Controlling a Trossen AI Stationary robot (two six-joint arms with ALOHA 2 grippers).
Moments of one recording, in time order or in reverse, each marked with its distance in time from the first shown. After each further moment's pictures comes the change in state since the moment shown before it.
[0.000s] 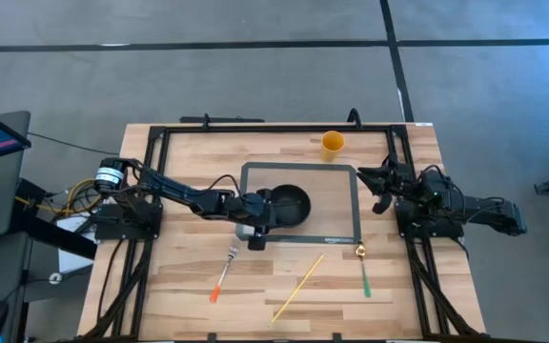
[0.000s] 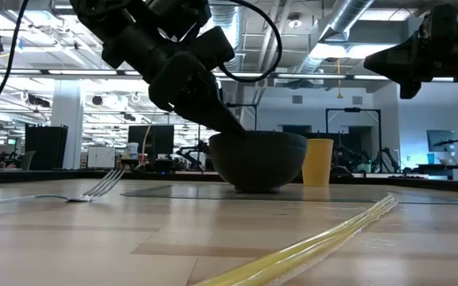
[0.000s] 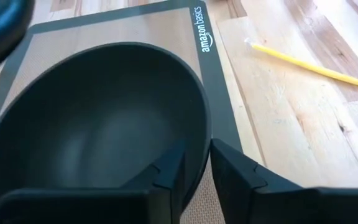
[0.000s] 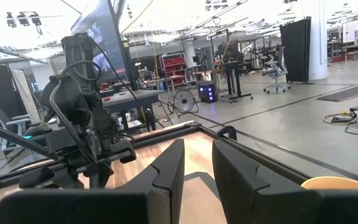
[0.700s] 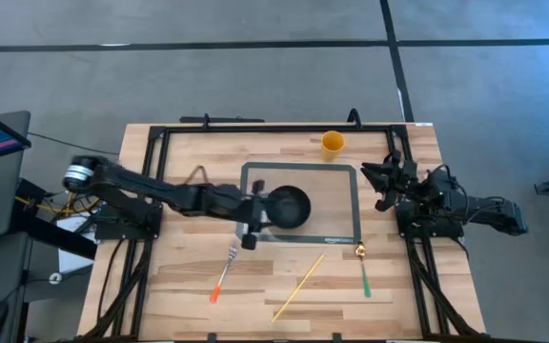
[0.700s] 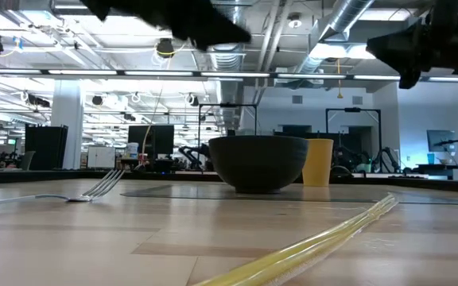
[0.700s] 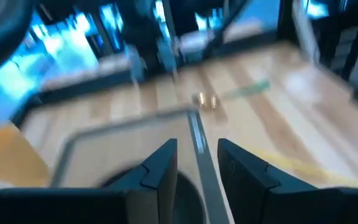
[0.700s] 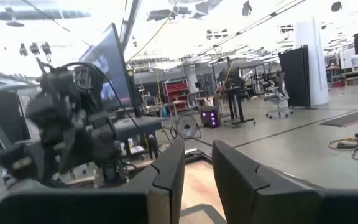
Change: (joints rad) left arm -0.050 -0.272 0.000 0.056 -0.008 0.075; right arm -0.001 0.019 0.000 0.145 0.000 -0.013
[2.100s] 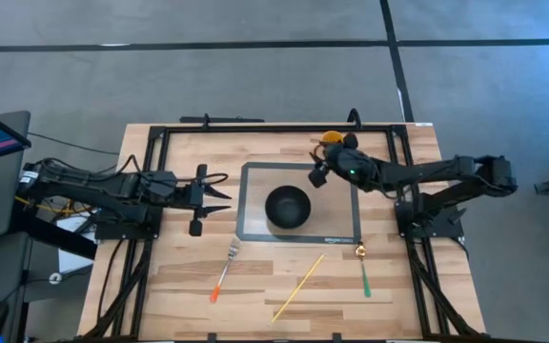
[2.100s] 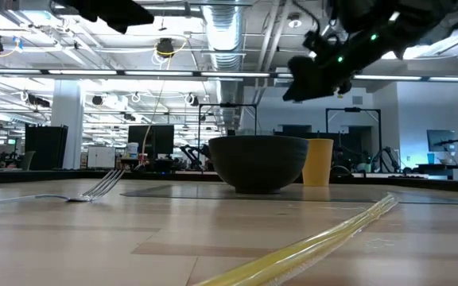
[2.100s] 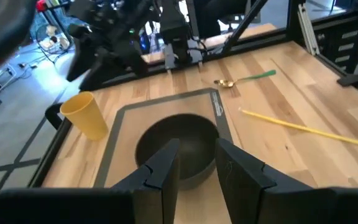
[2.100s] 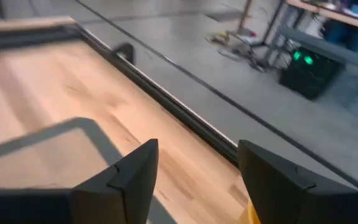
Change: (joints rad) left arm 0.001 -0.646 -0.254 -0.395 -0.098 -0.005; right arm -0.048 1.266 0.580 0.010 0.393 -0.066
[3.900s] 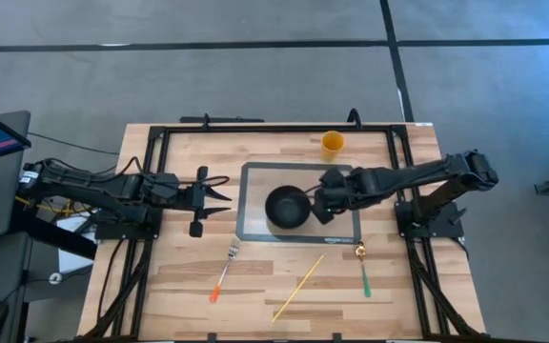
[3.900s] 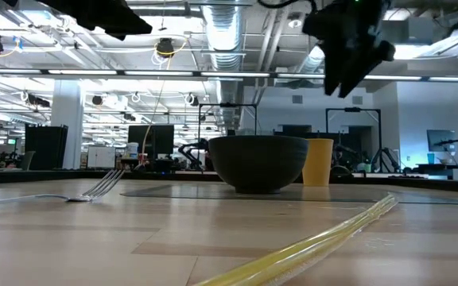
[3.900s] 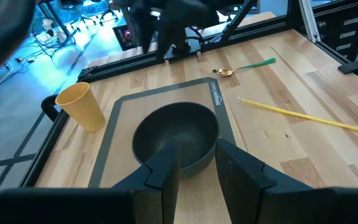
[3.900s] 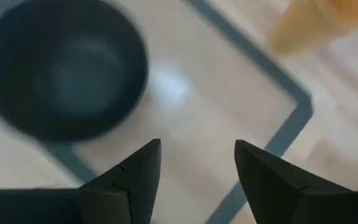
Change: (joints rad) left arm 0.000 0.001 -0.027 0.002 0.000 0.004; right arm 0.373 0.196 0.610 -1.380 -0.160 0.894
